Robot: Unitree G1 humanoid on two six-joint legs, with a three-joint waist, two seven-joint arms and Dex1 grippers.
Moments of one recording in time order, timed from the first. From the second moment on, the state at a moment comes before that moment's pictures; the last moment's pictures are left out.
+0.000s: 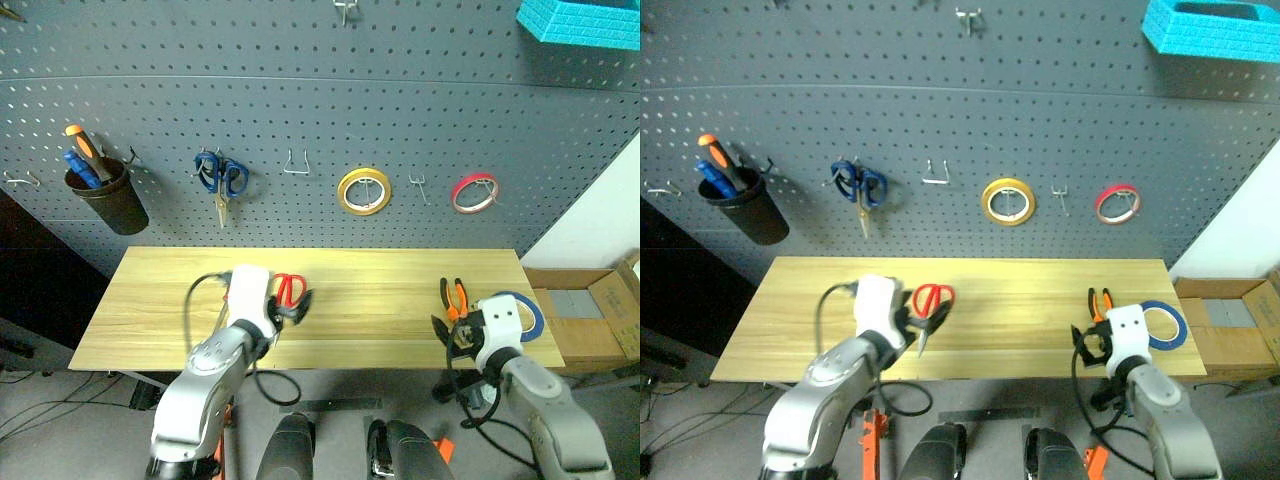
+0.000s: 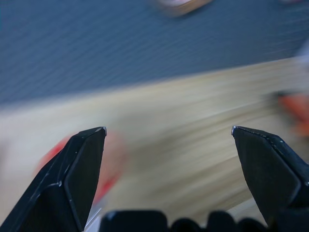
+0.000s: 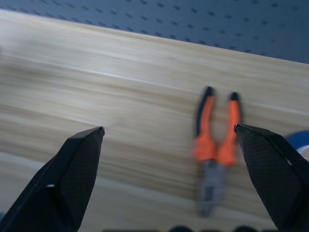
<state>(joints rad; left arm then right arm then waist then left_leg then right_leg) -0.15 0.24 -0.11 -0.41 -0.25 0.68 -0.36 0.08 -0.37 -0.10 -0.33 0.21 0.61 0.28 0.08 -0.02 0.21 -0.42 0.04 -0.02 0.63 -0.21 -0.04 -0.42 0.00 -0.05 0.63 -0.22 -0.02</state>
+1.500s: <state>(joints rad) -0.51 0.17 -0.51 0.04 -0.05 0.29 -0.78 -0.46 -0.58 -0.23 0.51 0.26 0.61 0.50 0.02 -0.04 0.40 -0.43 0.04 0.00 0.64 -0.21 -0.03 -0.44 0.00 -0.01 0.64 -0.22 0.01</state>
